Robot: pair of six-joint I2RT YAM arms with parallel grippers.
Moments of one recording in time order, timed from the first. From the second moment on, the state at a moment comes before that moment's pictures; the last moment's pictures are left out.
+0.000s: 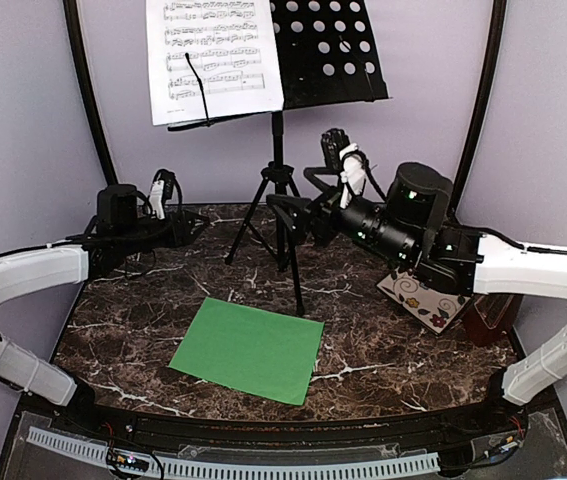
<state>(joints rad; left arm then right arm) -0.38 1.30 0.83 0.17 0.32 -0.35 1.07 1.38 1.16 0.37 0.10 -0.05</state>
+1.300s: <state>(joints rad) -0.41 2.06 1.25 0.20 0.41 -0.35 0.79 1.93 0.99 0.59 -0.20 0.32</state>
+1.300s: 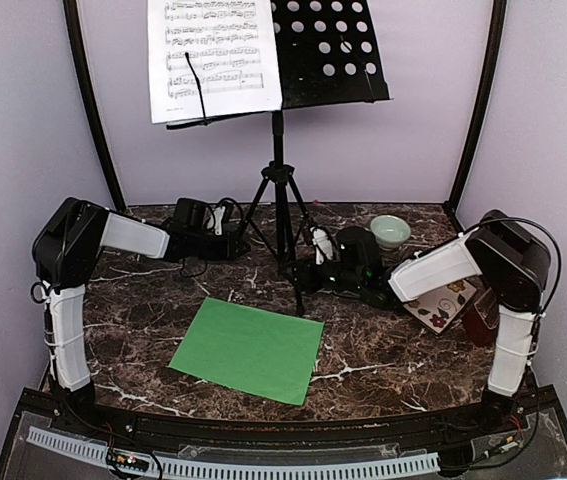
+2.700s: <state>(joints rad) -0.33 2.07 1.27 0.15 0.44 -0.32 0.93 2.00 1.09 0.63 -0.18 0.41</state>
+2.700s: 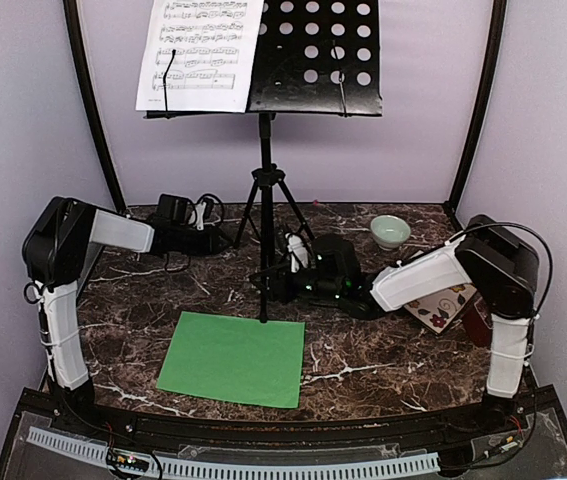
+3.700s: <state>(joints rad) -0.28 1.55 0.78 0.33 0.37 -0.42 0.87 1.82 0.87 0.15 -0.18 0.83</state>
